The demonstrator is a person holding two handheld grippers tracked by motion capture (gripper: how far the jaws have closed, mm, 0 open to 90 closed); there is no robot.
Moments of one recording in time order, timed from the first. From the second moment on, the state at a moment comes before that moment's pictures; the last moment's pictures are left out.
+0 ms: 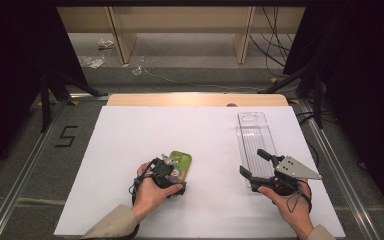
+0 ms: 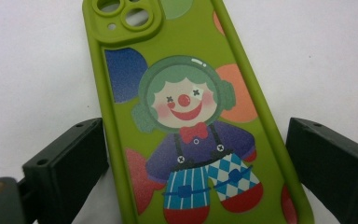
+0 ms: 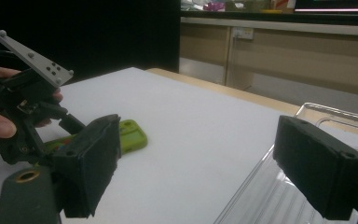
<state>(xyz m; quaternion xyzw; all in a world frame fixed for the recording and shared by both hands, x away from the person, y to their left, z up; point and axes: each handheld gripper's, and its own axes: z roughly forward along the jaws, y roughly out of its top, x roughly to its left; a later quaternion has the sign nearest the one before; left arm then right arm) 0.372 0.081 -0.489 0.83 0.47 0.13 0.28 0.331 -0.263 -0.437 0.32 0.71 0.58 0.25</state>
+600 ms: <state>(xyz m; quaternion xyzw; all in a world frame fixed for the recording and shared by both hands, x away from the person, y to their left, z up) 0.372 0.083 -0.485 0.83 0.48 0.13 0.26 0.331 -0.263 -0.438 0.32 0.71 0.58 0.25</state>
